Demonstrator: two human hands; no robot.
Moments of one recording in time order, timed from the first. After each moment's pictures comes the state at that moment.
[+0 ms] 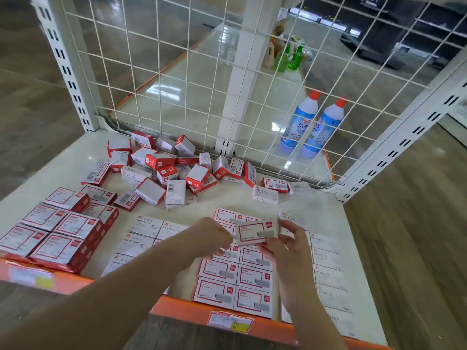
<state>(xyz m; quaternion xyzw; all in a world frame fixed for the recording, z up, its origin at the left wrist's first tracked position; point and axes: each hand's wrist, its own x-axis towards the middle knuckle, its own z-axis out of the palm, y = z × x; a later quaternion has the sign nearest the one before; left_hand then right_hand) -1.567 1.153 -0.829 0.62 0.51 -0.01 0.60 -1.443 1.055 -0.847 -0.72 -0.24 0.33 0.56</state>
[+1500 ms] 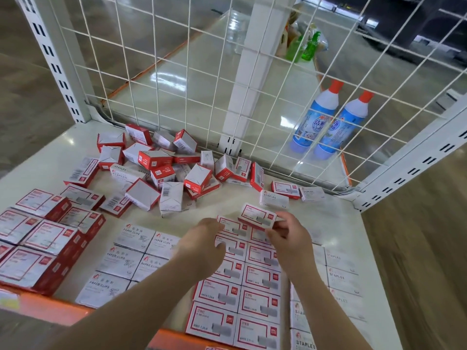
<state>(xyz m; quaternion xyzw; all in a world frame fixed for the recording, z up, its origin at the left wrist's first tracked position) -1.556 1.170 -0.876 0.75 0.53 0.05 0.39 -1.395 1.114 -0.876 -0.80 -0.42 0.26 0.34</state>
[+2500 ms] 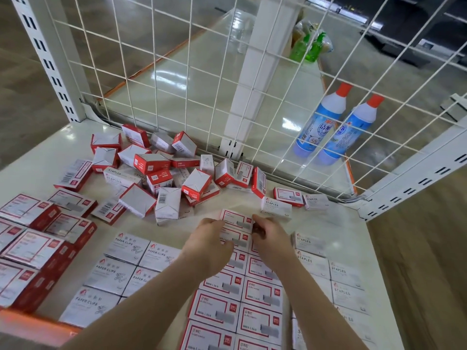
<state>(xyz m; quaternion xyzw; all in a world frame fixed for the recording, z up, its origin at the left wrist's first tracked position) -1.537 1.191 -0.882 0.70 0.53 0.08 0.47 -1.397 1.158 -0.894 -0.80 -0.51 0.26 0.16</state>
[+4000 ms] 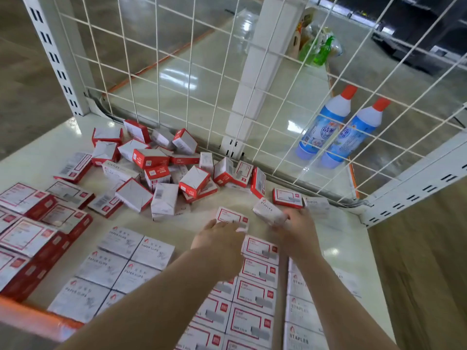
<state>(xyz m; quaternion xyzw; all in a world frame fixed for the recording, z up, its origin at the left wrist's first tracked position) -1.511 1.186 -0.878 0.88 0.40 -0.08 0.23 -1.324 1.162 -0.923 -0.83 -0.50 0.16 0.20</state>
